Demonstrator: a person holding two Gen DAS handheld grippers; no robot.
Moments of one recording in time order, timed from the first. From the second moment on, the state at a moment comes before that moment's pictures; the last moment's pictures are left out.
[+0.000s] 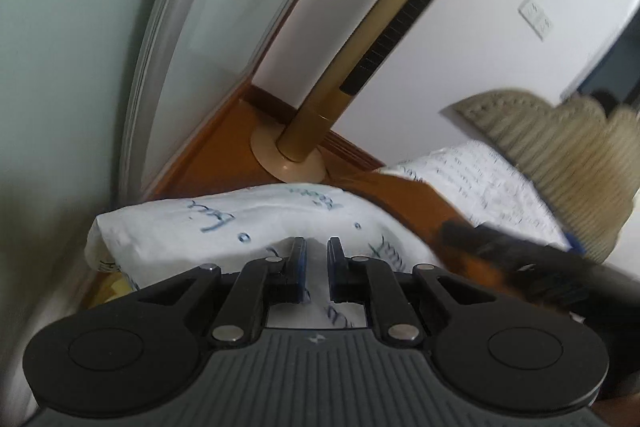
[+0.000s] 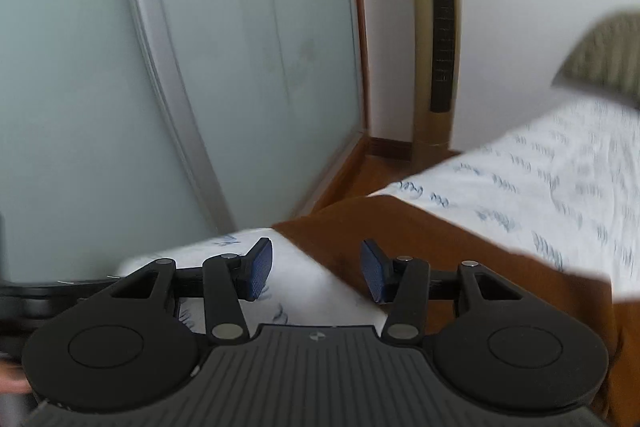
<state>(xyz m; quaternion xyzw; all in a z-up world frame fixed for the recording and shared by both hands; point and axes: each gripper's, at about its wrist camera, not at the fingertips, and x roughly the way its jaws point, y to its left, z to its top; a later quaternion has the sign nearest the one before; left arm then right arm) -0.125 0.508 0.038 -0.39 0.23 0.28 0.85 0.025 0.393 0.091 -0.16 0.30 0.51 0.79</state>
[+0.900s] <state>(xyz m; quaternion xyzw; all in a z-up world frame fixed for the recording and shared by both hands) -0.107 0.551 0.018 -0.52 0.17 0.23 0.80 0.010 0.345 0.091 -0.21 0.14 0.43 0.87</state>
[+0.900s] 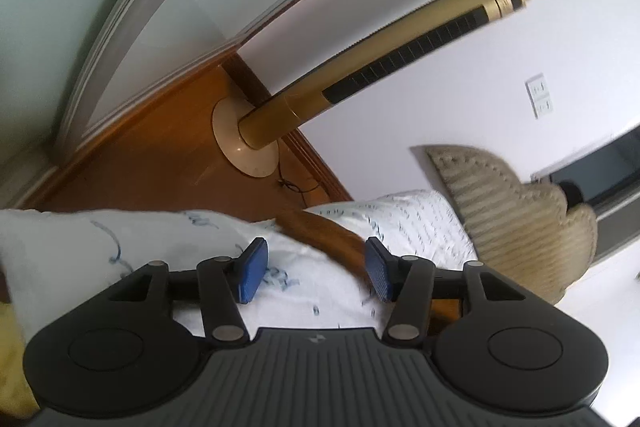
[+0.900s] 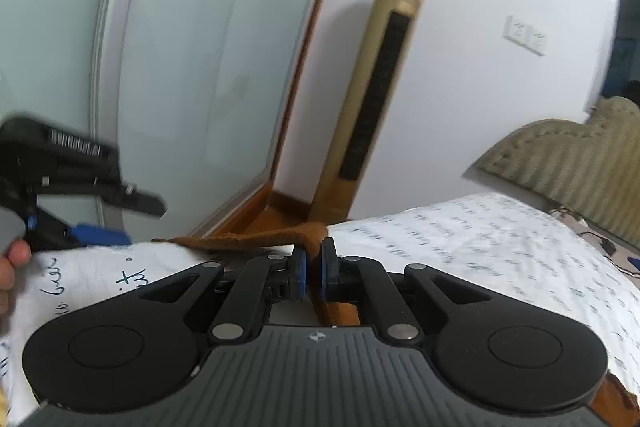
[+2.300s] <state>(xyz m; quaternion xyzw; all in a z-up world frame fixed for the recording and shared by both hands) -0.048 0.555 0.014 -0.55 0.13 0.15 0.81 0.010 0.361 0.043 -0.27 0.18 0.43 0.84</state>
